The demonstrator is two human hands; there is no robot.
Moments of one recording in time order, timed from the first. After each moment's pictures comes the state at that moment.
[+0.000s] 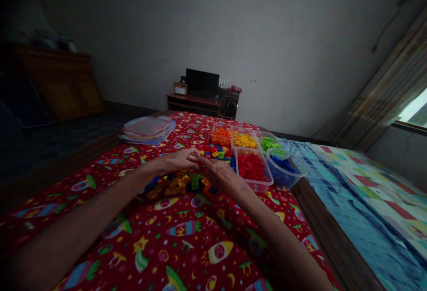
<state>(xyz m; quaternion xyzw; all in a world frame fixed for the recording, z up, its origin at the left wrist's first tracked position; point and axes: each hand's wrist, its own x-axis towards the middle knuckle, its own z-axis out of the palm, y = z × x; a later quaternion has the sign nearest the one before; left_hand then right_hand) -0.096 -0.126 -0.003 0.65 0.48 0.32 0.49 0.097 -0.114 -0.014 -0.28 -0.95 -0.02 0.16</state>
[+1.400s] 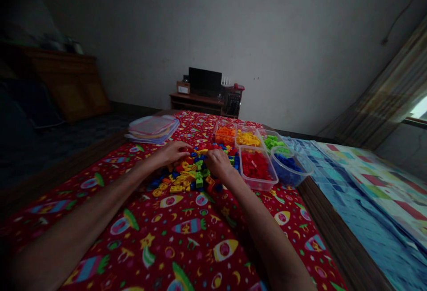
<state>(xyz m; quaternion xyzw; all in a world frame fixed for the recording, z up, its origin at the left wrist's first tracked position) -0.164 -0.086 -0.032 0.77 0.57 0.28 0.06 0.064 -0.089 -0.018 -0.39 -0.91 -0.08 0.12</state>
